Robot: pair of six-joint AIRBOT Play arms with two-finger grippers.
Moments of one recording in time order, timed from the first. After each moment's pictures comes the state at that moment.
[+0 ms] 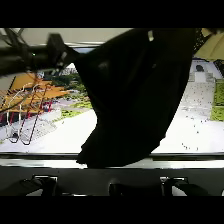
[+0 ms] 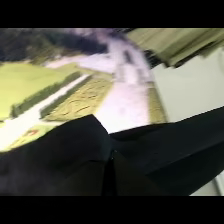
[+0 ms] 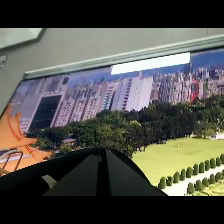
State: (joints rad) left arm -0.36 -1.22 1.65 1.15 -1.00 -2.00; right arm 0.01 -1.25 2.06 -1.19 1.23 1.77
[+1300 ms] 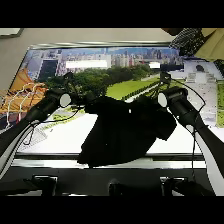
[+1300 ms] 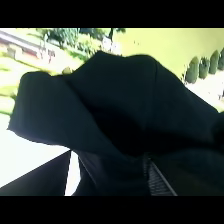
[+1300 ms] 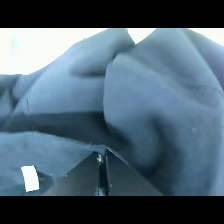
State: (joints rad) left arm -0.44 -1.46 1.25 1.49 -0.76 -2.24; right arm 0.33 -1.29 1.16 -1.67 0.96 2.26
